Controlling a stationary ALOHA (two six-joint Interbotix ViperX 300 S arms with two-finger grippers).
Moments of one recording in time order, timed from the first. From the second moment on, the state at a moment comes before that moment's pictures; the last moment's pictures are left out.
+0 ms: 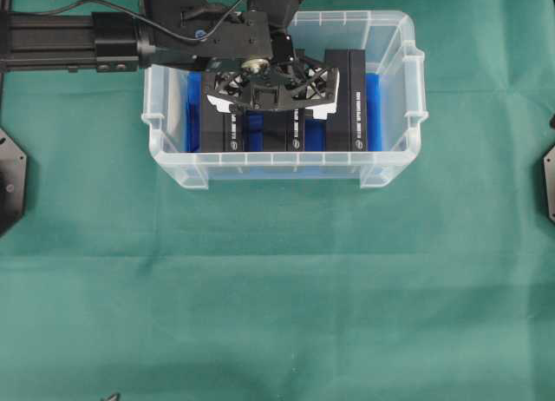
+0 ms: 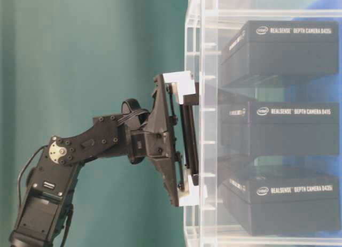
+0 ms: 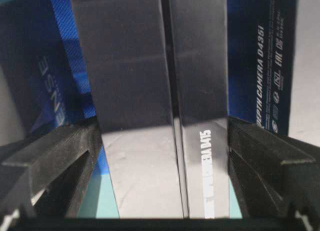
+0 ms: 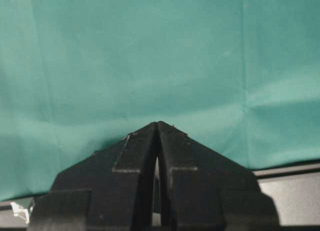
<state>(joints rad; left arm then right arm) 0.19 0.34 -0.04 0.09 1.06 -1.31 0.00 -0.78 0.59 -0.11 1.43 0.24</state>
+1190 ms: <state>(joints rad) 0.19 0.33 -0.06 0.07 1.10 -1.33 0.00 -0.78 0.59 -0.11 1.43 0.24</state>
